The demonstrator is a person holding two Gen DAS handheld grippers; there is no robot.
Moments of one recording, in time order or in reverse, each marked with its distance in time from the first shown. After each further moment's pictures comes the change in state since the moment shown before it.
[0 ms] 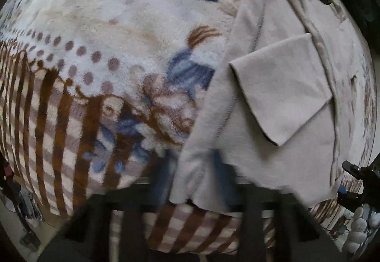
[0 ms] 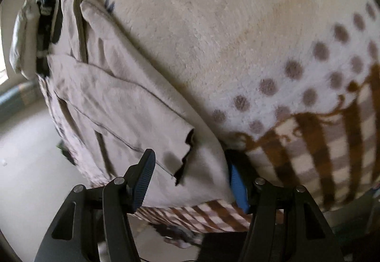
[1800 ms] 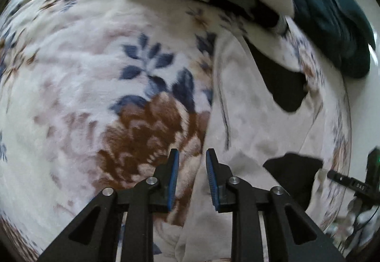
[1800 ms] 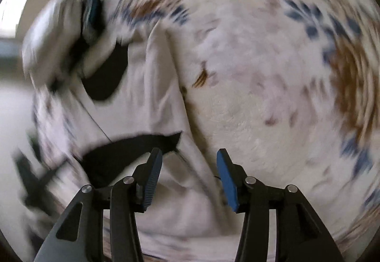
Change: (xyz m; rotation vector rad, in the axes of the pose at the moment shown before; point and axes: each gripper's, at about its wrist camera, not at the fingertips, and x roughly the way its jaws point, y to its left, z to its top) left arm -0.033 -0.030 0.233 0.184 -0.141 -0.147; right arm -0.087 0.189 0.157 -0.498 -0.218 -0.340
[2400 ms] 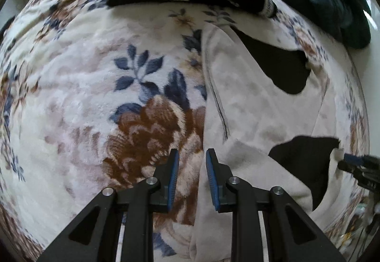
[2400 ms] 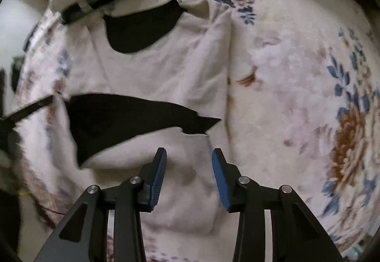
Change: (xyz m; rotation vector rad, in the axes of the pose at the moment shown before) left arm -0.001 -0.023 -0.005 0.151 -0.018 0.108; right arm 0.009 0.063 -0.022 -0.329 0.017 -0.127
